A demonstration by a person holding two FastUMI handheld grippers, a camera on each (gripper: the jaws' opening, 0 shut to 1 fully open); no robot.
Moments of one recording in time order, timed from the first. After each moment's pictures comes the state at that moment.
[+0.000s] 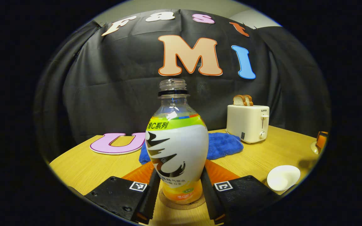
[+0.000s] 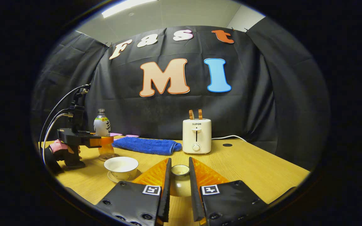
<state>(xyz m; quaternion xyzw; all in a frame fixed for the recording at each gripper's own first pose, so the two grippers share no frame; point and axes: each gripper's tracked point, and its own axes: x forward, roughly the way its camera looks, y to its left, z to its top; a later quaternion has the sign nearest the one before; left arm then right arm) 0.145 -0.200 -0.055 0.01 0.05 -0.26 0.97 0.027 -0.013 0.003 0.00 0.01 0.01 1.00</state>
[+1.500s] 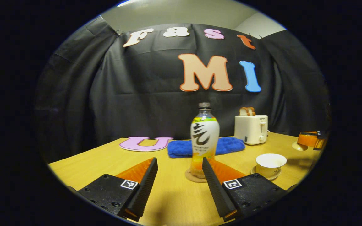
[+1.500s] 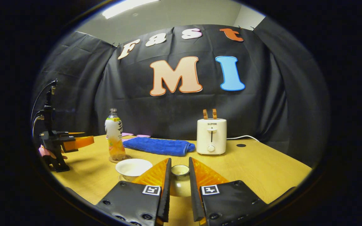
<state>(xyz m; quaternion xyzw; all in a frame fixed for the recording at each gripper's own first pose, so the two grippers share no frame) 0.059 -0.081 -0.042 -0.01 0.00 -0.17 0.99 0.046 0.034 0.000 0.00 0.01 0.07 1.00</state>
